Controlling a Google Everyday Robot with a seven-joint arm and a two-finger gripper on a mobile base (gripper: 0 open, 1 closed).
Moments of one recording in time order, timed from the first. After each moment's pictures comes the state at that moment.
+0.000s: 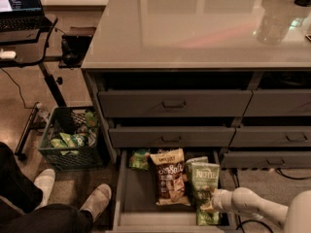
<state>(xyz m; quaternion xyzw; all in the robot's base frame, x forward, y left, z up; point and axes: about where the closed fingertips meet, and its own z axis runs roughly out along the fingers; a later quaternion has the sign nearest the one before) 0.515 -0.269 0.174 -0.54 0.79 0.07 0.28</state>
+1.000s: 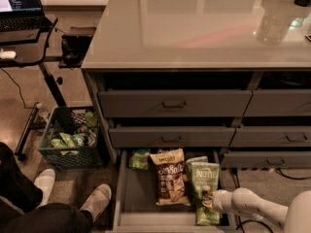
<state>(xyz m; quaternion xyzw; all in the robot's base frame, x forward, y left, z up) 0.515 -0.269 0.174 -0.54 0.79 0.07 0.28</state>
